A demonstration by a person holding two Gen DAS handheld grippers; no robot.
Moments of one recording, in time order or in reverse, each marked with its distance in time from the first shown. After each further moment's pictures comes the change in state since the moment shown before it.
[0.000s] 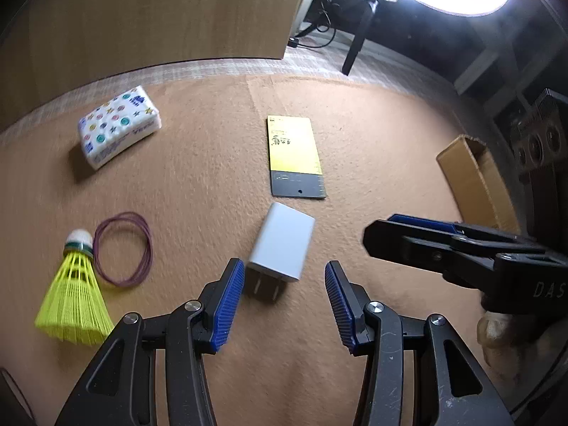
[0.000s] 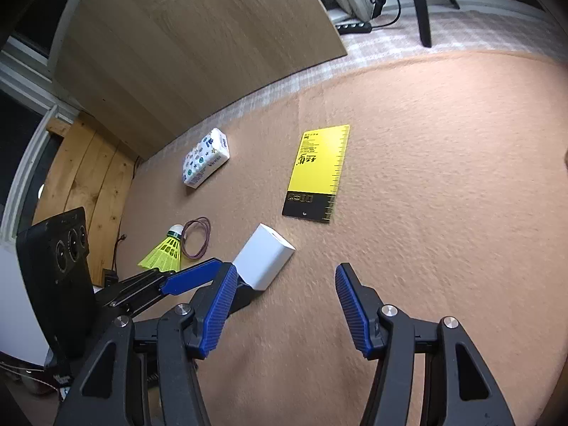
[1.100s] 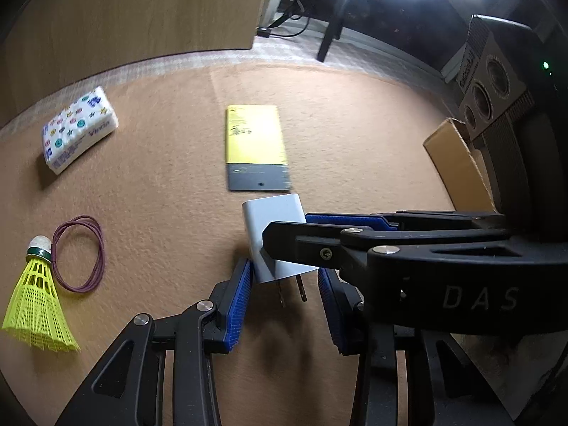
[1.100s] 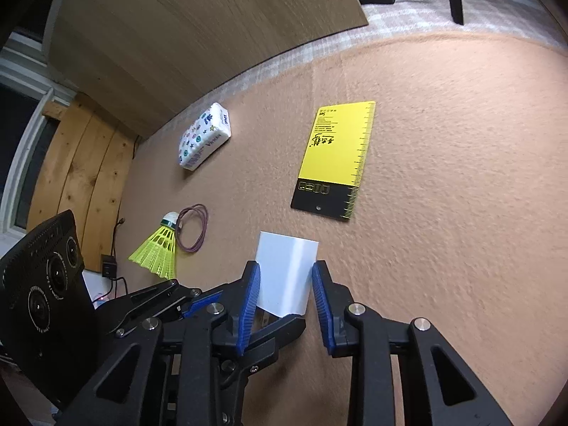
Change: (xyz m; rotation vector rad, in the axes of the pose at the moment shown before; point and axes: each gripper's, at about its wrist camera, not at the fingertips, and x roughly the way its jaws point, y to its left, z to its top) left arm 0.020 -0.034 -0.005 0.034 -0.002 -0.032; right arm 0.022 0.000 0.005 -0.042 0.081 0.018
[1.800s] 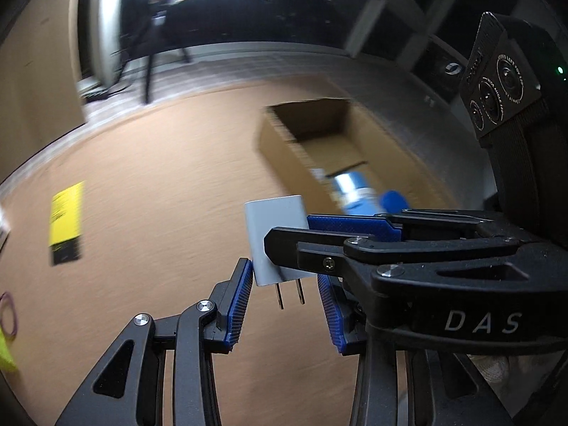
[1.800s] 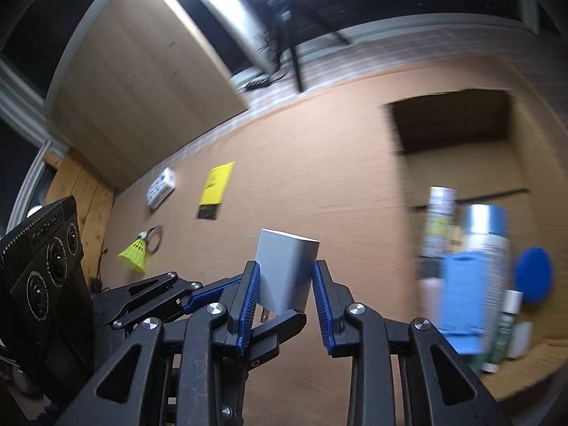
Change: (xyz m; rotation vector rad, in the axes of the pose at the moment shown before) left arm 0.004 -0.212 0.005 0.271 -0.041 -0.138; right arm -0.182 -0.111 -0.079 0.130 -0.242 -0.144
